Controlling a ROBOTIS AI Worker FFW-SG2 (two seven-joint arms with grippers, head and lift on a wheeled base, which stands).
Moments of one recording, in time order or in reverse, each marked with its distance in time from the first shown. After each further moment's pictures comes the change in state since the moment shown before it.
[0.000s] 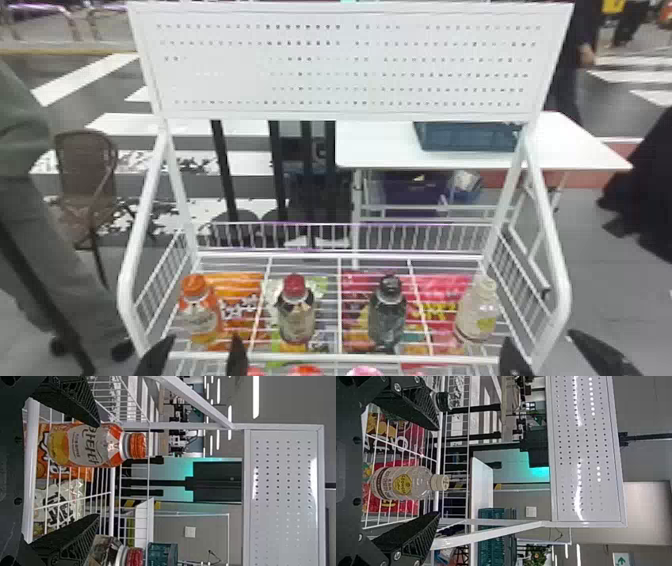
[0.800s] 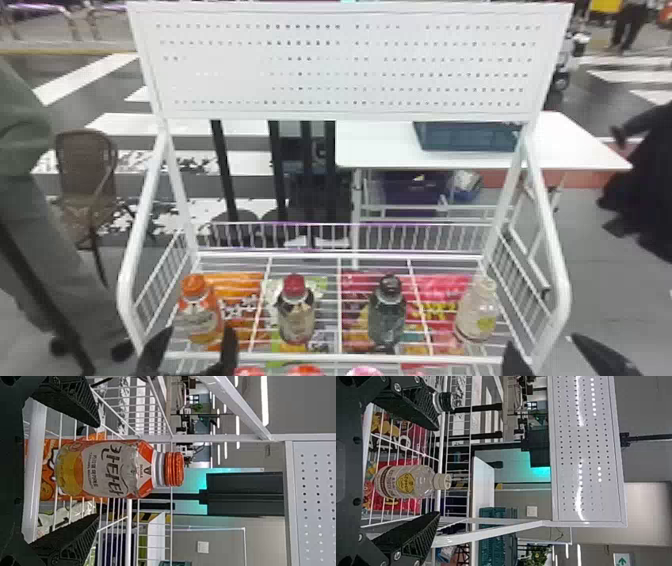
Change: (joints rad) left arm -0.237 0.002 -0.031 0.378 0.058 -0.109 0.008; right arm 0.020 -0.003 -0.005 -0.010 0.005 -0.003 0.000
